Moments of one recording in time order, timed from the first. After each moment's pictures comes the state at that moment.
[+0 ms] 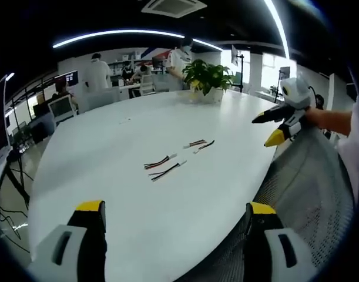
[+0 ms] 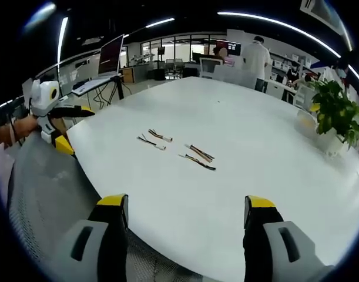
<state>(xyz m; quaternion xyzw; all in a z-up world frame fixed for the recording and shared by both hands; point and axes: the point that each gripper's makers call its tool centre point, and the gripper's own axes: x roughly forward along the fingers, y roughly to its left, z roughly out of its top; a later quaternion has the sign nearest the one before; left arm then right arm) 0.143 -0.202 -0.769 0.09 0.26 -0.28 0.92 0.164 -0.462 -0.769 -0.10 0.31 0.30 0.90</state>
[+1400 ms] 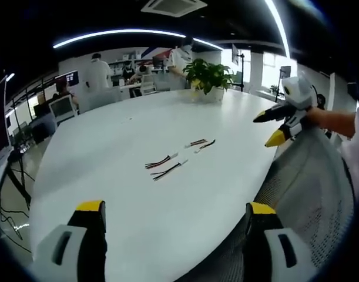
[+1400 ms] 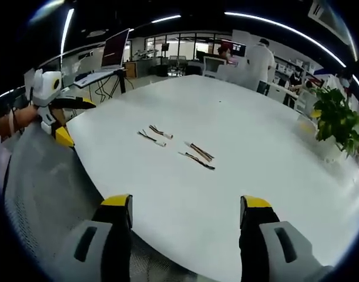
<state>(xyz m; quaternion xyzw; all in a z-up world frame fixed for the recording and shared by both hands) 0.143 -0.200 -0.769 0.10 0.26 -0.27 0.92 0.162 -0.463 -0.770 -0.13 0.31 0.30 0.89</state>
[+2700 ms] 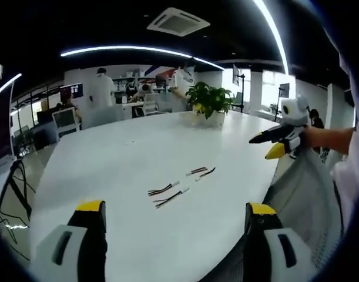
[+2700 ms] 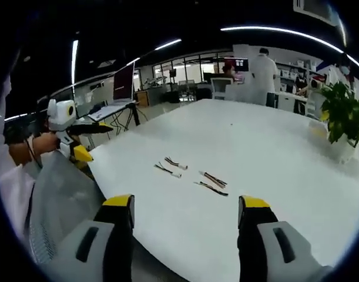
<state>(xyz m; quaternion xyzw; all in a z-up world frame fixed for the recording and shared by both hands) 0.159 -0.210 -0.718 0.06 0.19 -0.28 0.94 0.168 -0.438 -0.723 -0.04 0.23 0.37 0.90</state>
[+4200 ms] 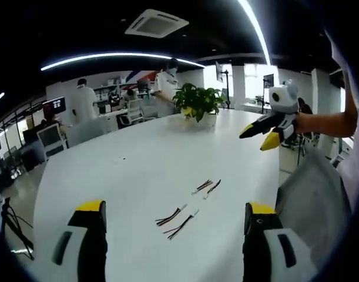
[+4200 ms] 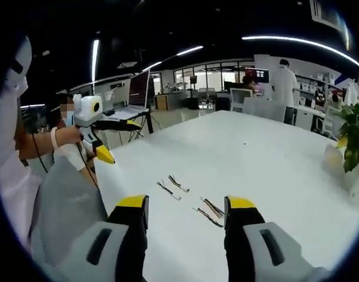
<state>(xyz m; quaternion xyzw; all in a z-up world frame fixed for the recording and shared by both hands) 0.230 -0.228 -0.700 0.10 0.17 -0.33 0.92 0.217 -0.429 -0.699 -0.05 0.21 0.43 0.87</state>
